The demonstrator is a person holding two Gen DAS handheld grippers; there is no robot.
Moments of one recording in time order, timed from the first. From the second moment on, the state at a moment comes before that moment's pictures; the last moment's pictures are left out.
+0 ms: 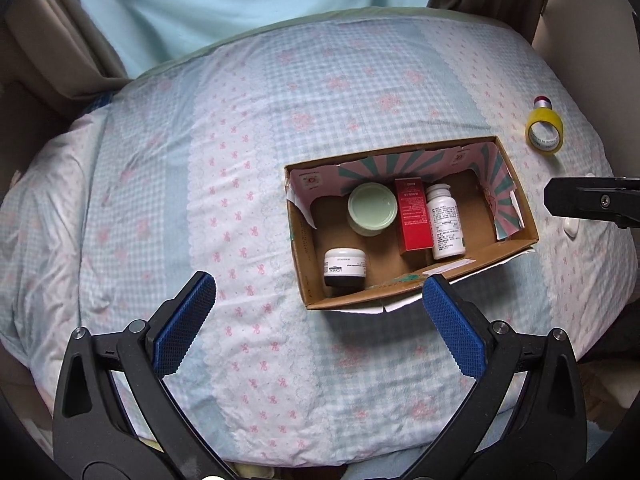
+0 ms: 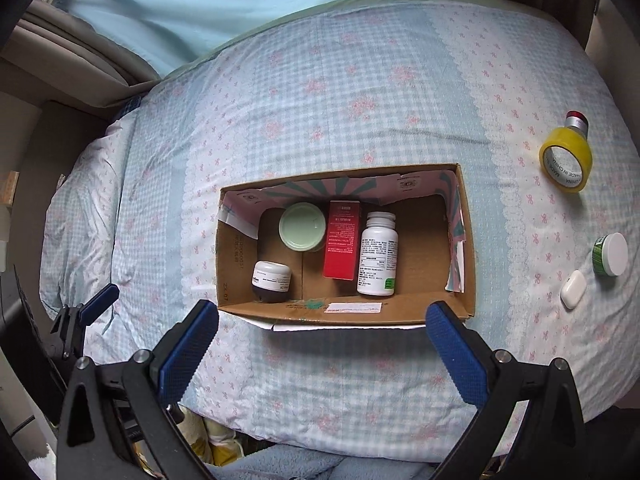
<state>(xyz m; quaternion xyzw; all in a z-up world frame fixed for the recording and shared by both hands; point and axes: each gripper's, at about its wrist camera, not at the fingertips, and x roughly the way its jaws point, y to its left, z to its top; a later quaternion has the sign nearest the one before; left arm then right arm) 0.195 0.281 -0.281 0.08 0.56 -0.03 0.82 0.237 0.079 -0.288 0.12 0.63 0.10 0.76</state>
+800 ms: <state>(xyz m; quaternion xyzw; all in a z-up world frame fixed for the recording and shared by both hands) 0.222 0.125 -0.207 0.07 0.51 -0.11 0.85 0.130 -0.121 -0.220 0.13 0.56 -0.05 0.82</state>
